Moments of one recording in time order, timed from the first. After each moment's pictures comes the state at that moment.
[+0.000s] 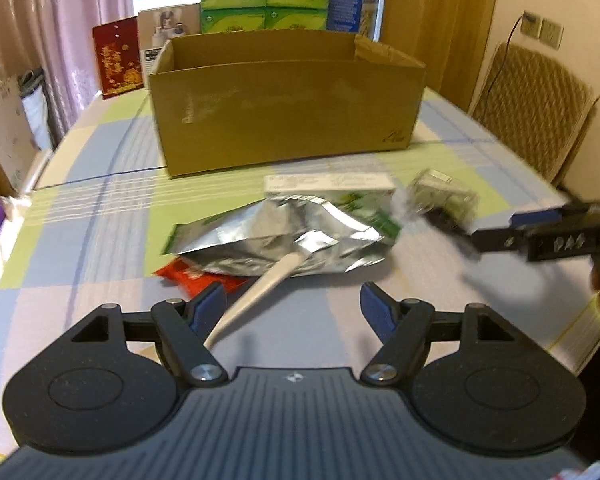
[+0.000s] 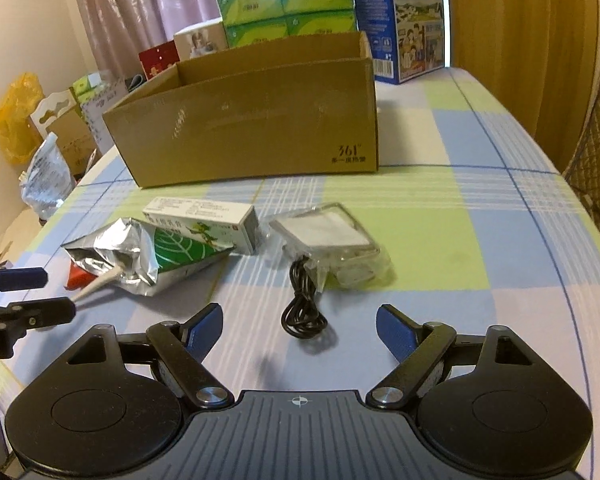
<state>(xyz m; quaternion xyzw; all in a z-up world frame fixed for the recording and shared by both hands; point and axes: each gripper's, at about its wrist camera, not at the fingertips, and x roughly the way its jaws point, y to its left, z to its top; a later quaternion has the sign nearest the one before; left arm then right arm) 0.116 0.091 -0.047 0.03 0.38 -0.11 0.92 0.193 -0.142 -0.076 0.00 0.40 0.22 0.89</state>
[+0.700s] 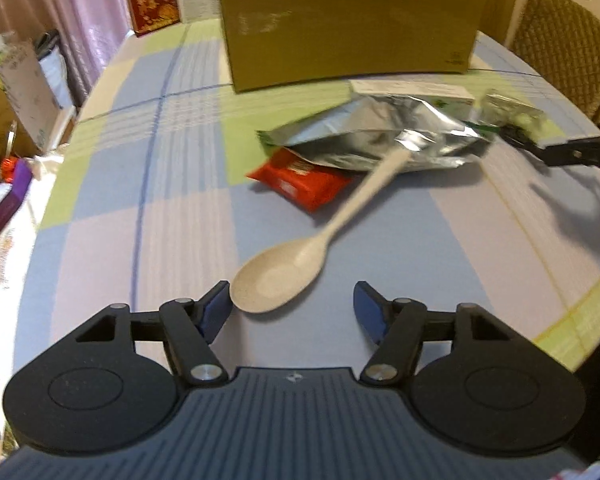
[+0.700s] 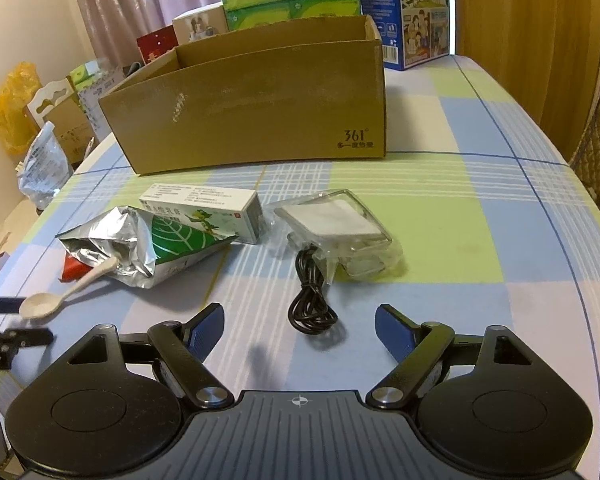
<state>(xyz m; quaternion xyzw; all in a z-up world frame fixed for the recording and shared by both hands) 0.113 0.151 -0.082 0.06 0.46 -0.09 0.88 0.197 -0.133 -0.081 -0.01 0.41 0.22 0.88</state>
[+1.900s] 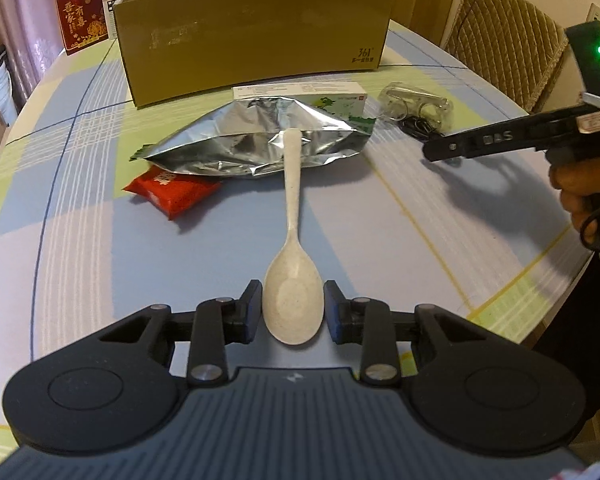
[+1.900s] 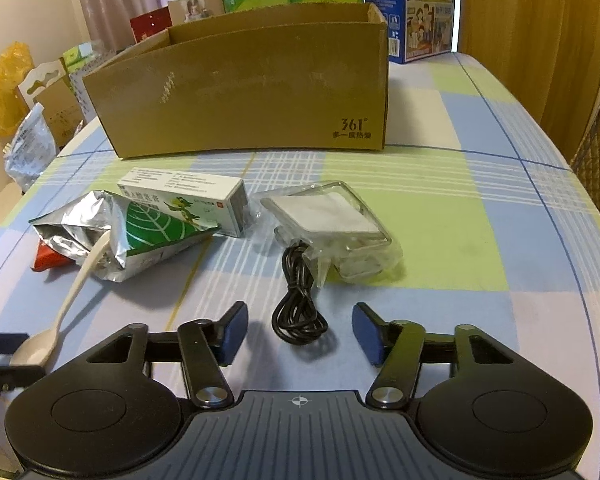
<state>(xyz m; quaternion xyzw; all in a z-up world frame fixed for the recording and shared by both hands) 0.093 0.091 -0.080 0.05 0.44 -0.16 0.88 0.212 -0.125 -0.099 -0.04 0.42 0.21 0.88</state>
